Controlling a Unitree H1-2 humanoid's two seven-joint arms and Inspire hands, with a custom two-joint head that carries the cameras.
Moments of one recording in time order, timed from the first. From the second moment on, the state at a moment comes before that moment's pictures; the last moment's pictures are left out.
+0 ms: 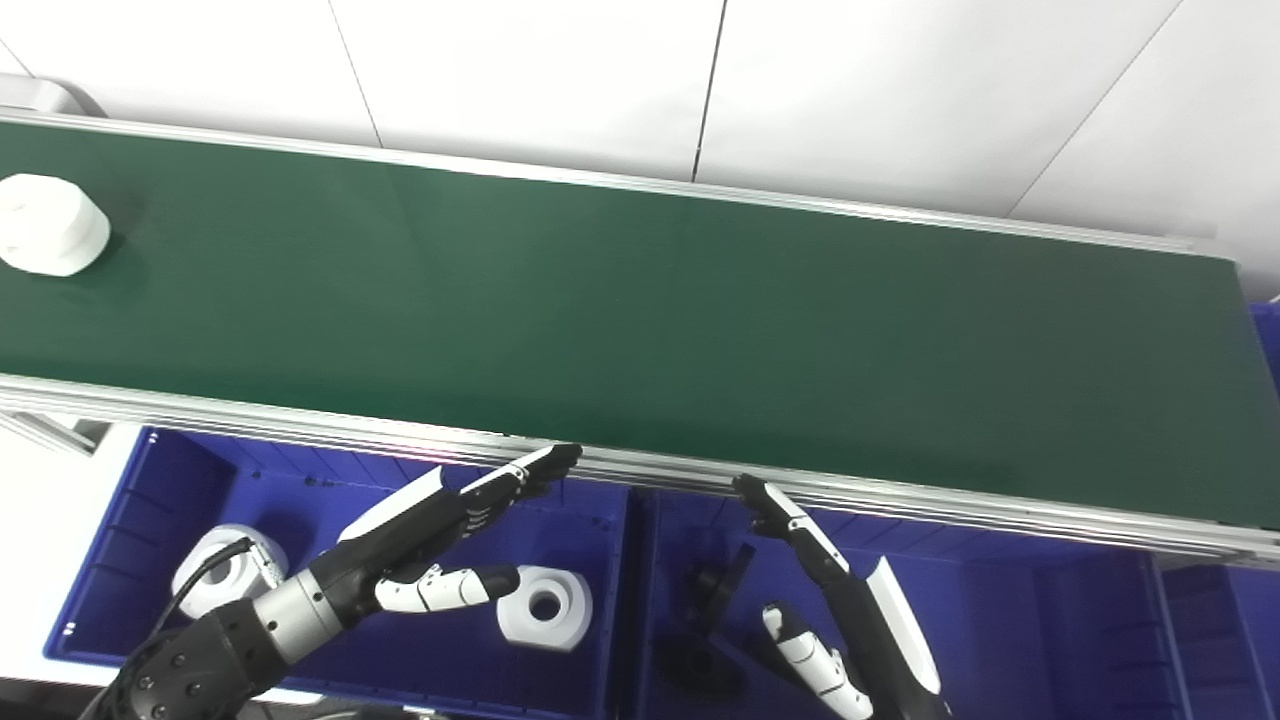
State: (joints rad) left arm 0.39 0.44 -0.21 -0.23 -0.09 -0.25 -0.54; right arm 0.54 -0.18 0.33 -0.31 -0.32 -0.36 0.12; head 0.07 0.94
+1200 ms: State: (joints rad) left arm 0.38 0.42 -0.23 -0.13 -0.06 -0.37 -0.54; right arm 0.54 -0.19 0.32 -0.20 -0.31 -0.40 0.10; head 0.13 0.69
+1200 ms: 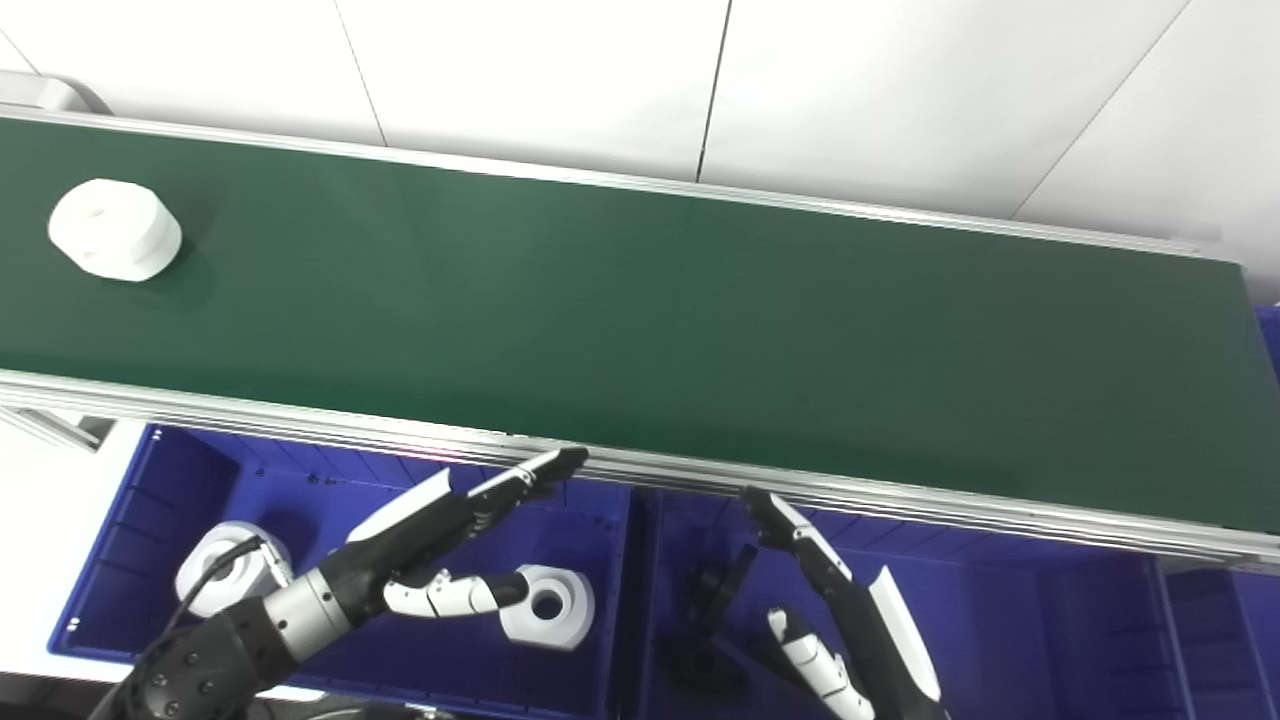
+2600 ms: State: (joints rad) left arm 0.33 0.40 -0.18 -0.26 -0.02 -0.43 -0.48; right arm 0.52 -0.26 0.45 -0.11 -0.32 -0.41 -0.08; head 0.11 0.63
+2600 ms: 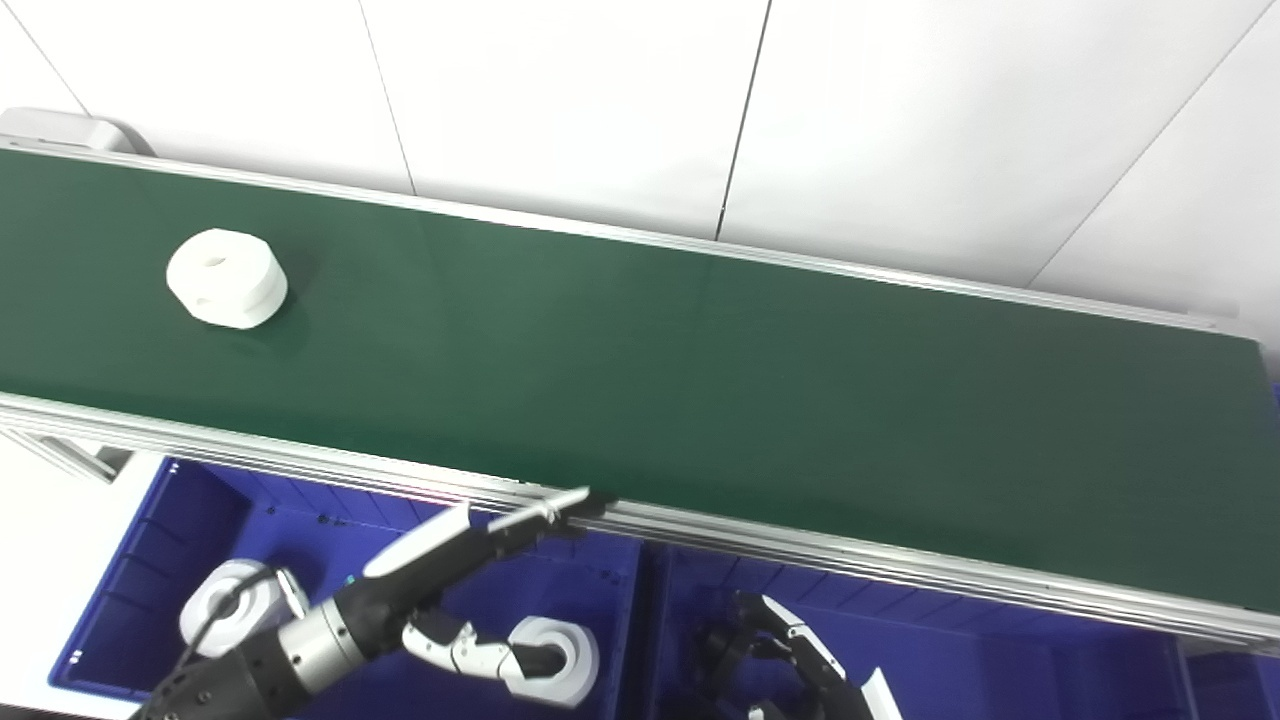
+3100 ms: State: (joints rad) left arm -0.01 0.47 -0.09 -0.49 0.20 -0.45 -0.30; right arm 0.50 -0.26 0.45 -0.10 -0.31 -0.41 -0.08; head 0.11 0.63
